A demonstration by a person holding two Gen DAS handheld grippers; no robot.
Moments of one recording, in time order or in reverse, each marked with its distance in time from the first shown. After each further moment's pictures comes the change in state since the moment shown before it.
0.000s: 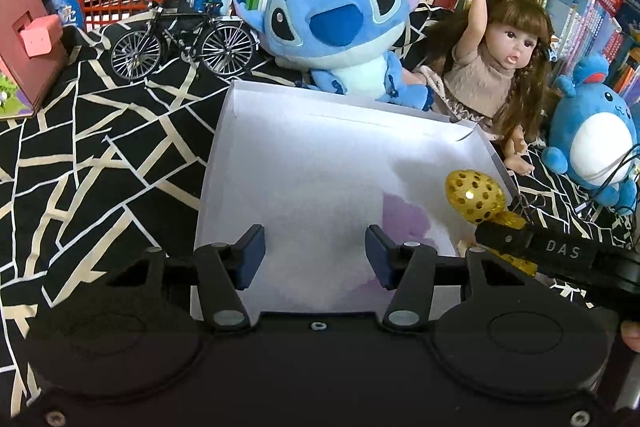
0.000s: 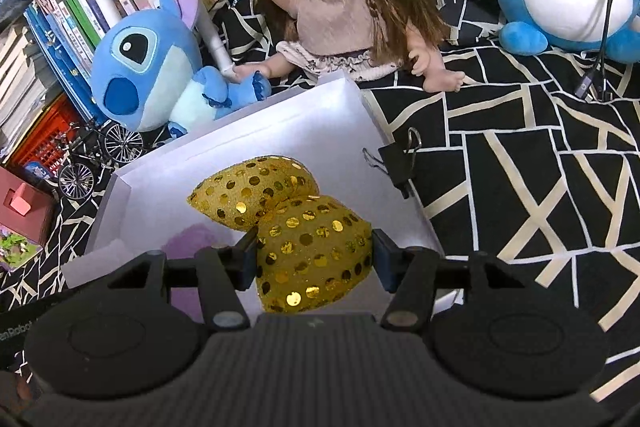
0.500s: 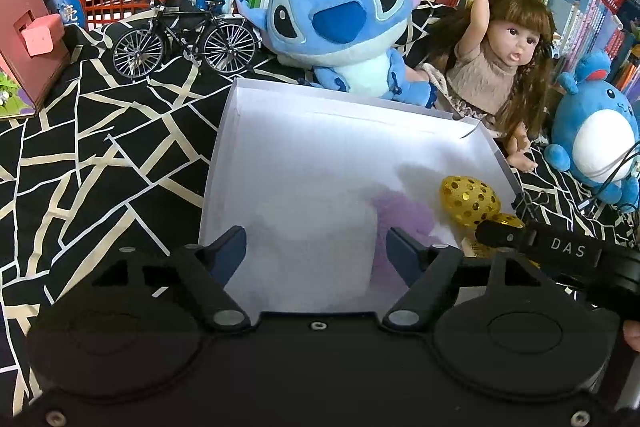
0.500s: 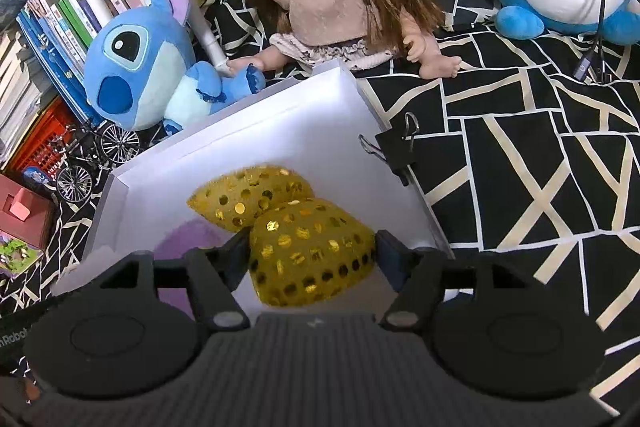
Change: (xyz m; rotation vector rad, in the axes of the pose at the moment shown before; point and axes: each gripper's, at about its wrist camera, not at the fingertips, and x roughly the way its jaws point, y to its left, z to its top) left arm -0.001 0.001 -0.001 -0.002 0.007 0.009; right arm 0.002 -0.003 -0.003 0.034 0.009 0.004
